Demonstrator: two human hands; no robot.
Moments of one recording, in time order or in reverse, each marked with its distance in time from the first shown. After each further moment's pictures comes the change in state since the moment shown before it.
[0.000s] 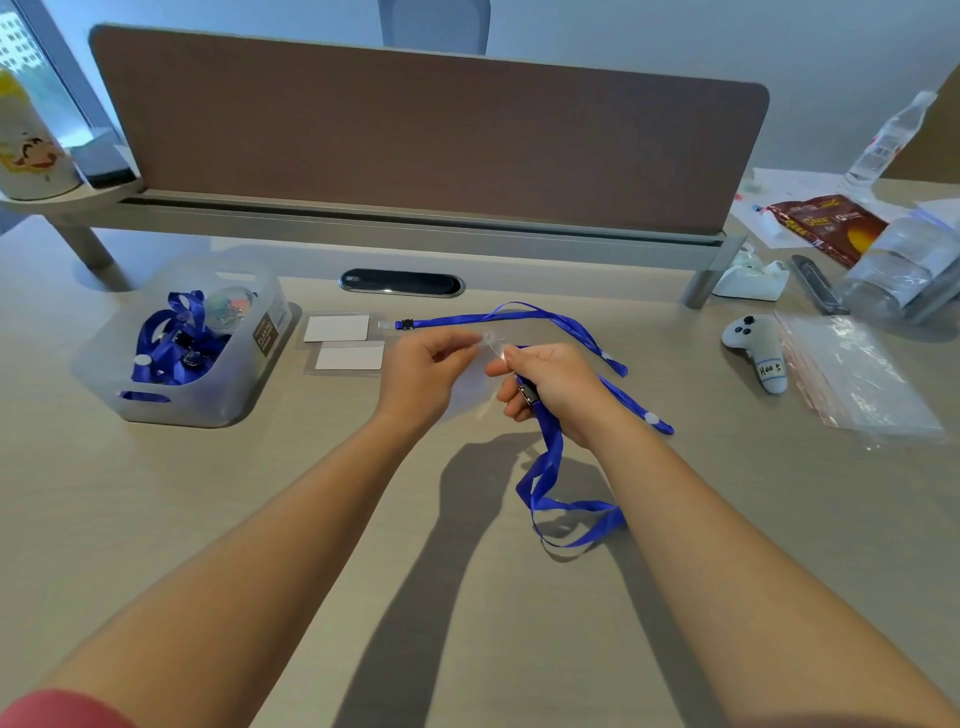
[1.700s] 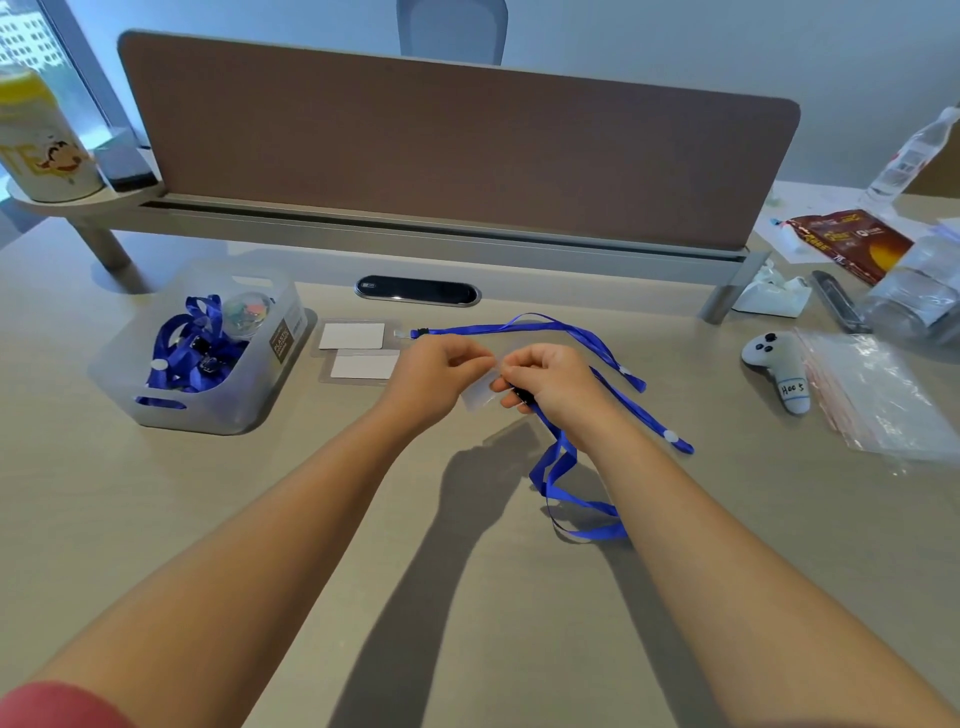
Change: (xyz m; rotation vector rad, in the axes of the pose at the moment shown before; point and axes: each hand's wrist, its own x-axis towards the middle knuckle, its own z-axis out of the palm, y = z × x) left_hand 0.019 -0.006 -0.018 0.123 -0.222 -0.035; right_hand 0.018 -0.008 0.015 -0.141 0.037 -0.050
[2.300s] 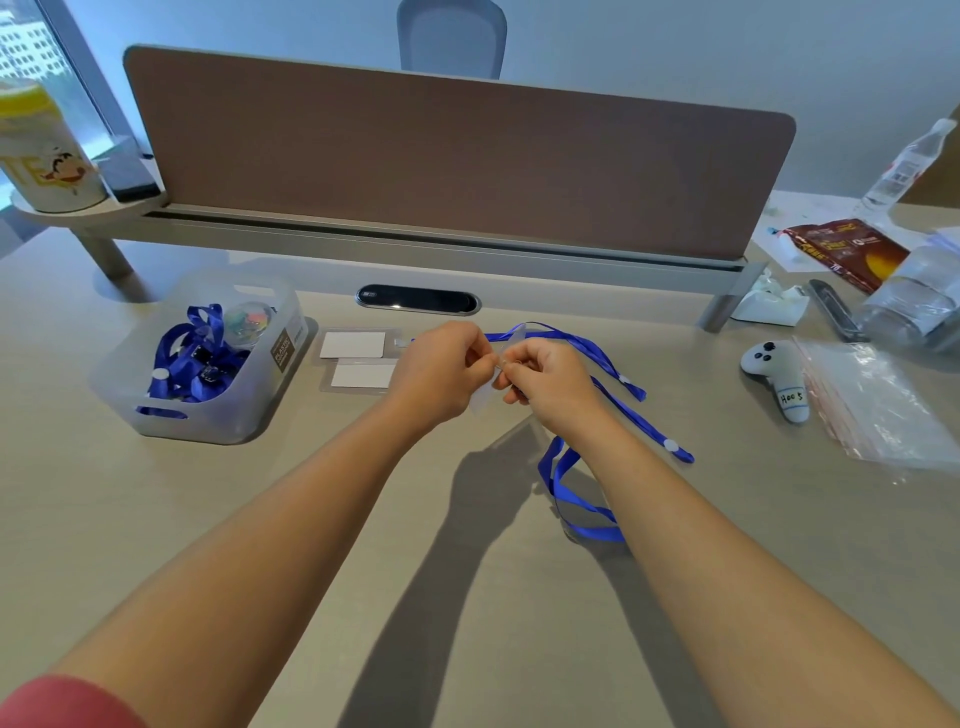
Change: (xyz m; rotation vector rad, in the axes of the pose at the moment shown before) left_hand 0.011 0.014 -0.003 0.280 0.034 0.024; right_hand 0.008 -0.003 0.004 -0.148 0.087 -0.173
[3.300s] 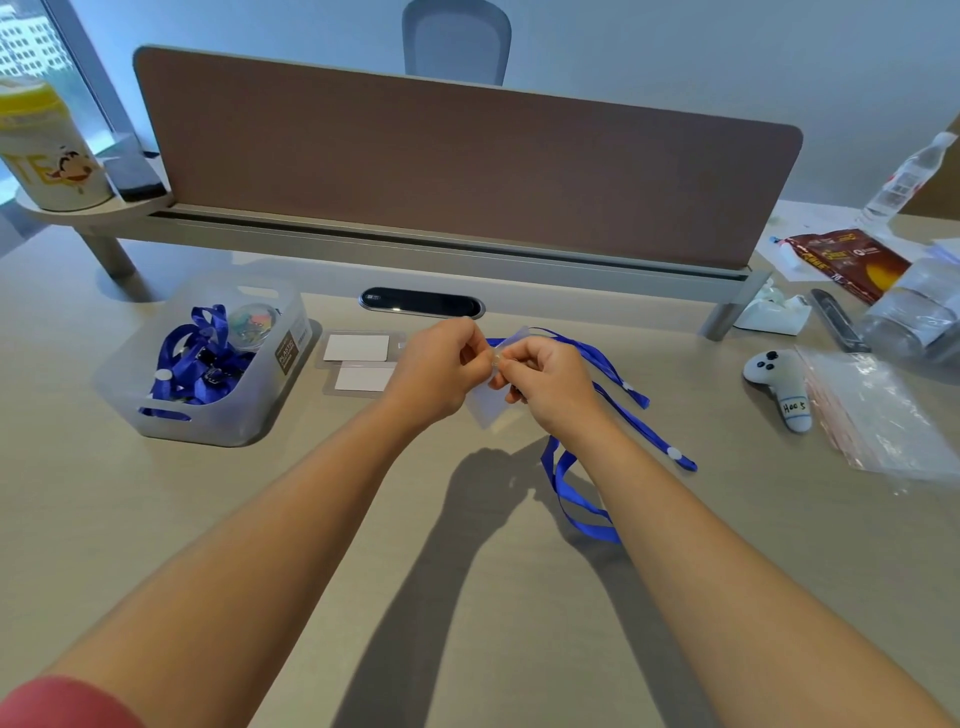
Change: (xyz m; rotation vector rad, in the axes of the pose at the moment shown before) left_hand 0.003 -0.007 -0.009 -0.102 0.014 0.050; right_hand 0.002 -0.008 0.007 0.050 0.026 -0.039
